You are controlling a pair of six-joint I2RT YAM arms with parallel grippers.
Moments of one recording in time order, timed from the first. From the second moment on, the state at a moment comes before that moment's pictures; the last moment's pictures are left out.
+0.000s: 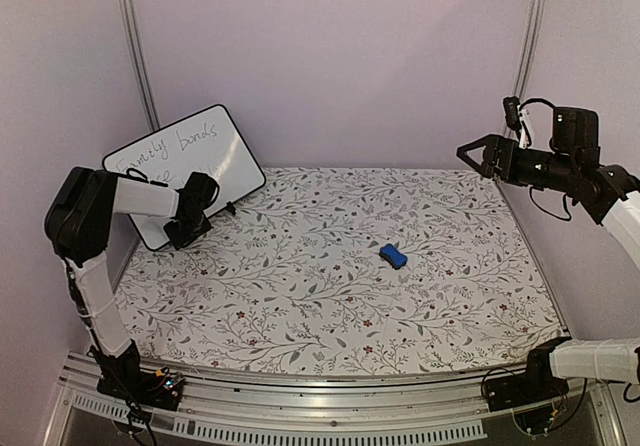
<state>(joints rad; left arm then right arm) -0.25 1.90 1.12 -0.35 -0.63 -0.93 0.26 1.04 1.17 -0.49 -0.41 0.34</state>
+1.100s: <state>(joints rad) -0.24 2.00 1.16 -0.31 -0.63 -0.91 0.26 1.04 1.15 -0.44 -0.47 0.37</state>
